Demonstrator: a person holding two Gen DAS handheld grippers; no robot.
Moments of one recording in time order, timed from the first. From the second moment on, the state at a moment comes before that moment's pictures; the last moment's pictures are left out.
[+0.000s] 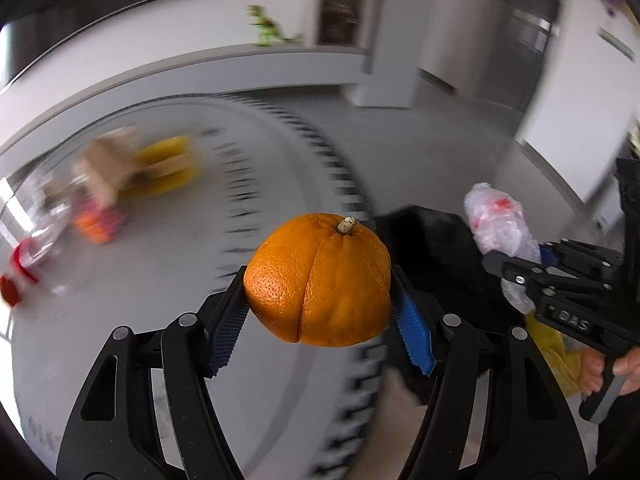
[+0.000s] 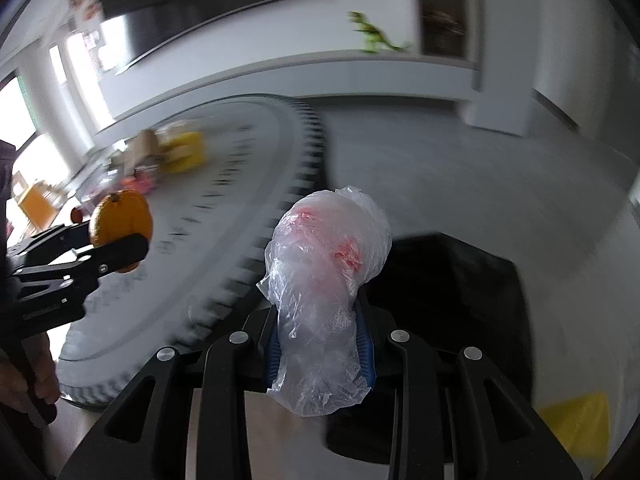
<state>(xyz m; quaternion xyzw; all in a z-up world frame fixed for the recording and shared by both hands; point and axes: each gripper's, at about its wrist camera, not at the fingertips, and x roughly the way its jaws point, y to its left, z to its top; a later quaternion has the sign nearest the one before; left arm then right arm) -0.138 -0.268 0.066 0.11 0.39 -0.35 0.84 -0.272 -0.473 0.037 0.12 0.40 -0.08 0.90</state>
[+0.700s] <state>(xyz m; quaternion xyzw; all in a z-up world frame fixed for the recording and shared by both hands) -0.198 -0.421 0.015 0.23 0.42 -0.45 0.75 -0.331 -0.589 -0.013 0.23 0.43 -0.22 0.84</state>
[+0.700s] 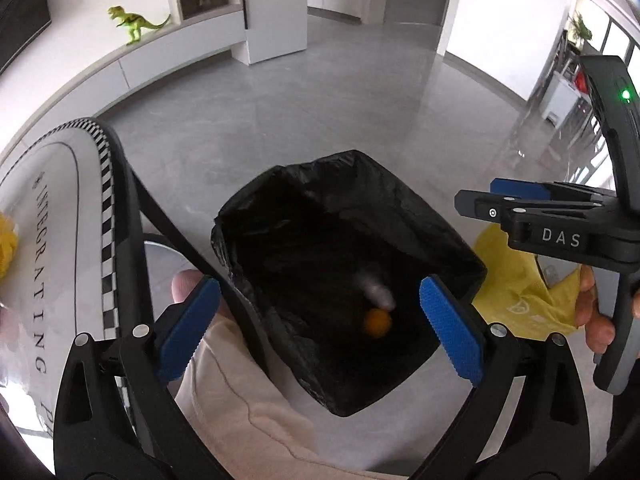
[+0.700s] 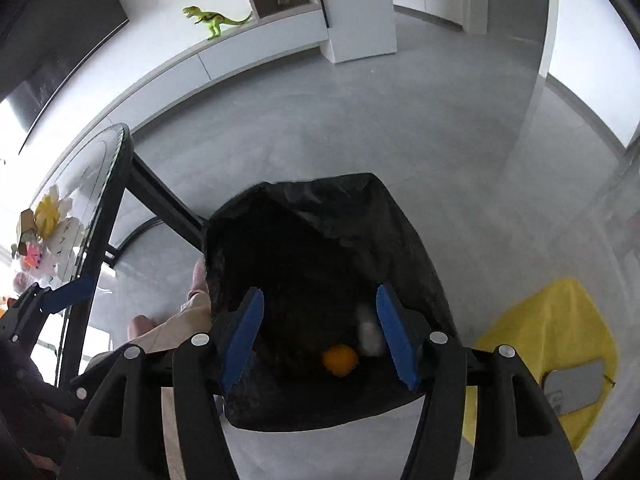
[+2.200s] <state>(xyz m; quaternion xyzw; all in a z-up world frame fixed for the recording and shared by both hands) -0.062 -0.061 0.039 -0.03 0.43 -0.14 0.89 -0.071 -0.261 0.097 0.00 0.39 0.11 0.92</state>
